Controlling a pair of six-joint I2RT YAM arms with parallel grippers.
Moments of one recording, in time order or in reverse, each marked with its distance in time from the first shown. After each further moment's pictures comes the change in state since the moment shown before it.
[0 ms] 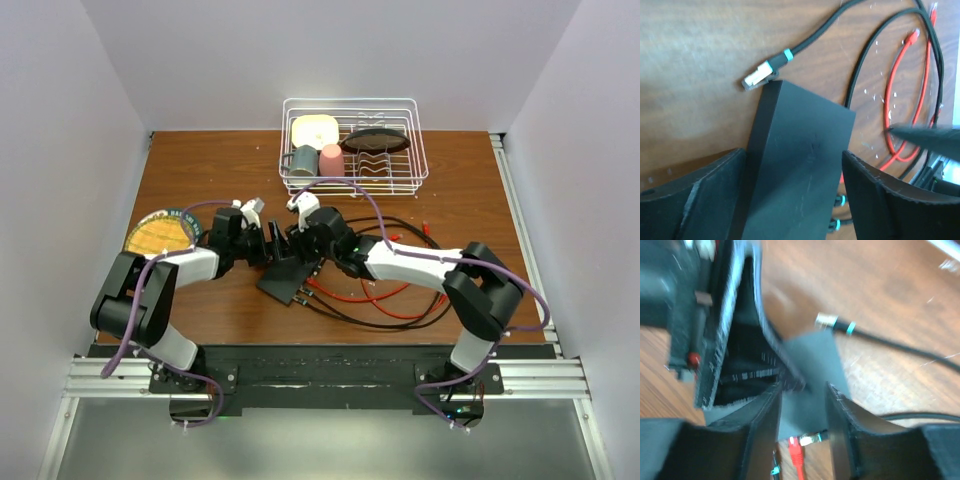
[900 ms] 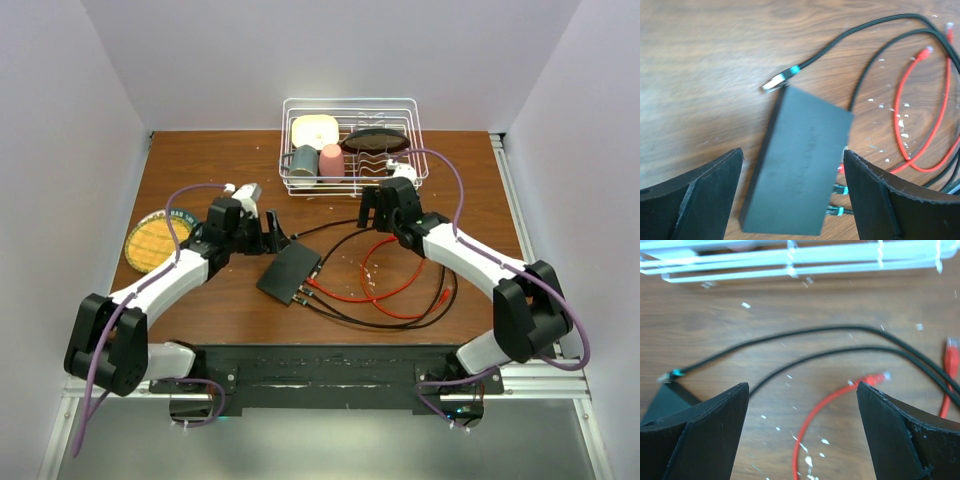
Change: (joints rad) left arm -0.048 -0.276 0.080 -0.314 -0.248 0.103; right arm -0.369 -0.251 -0.071 -0.270 0.210 0.269
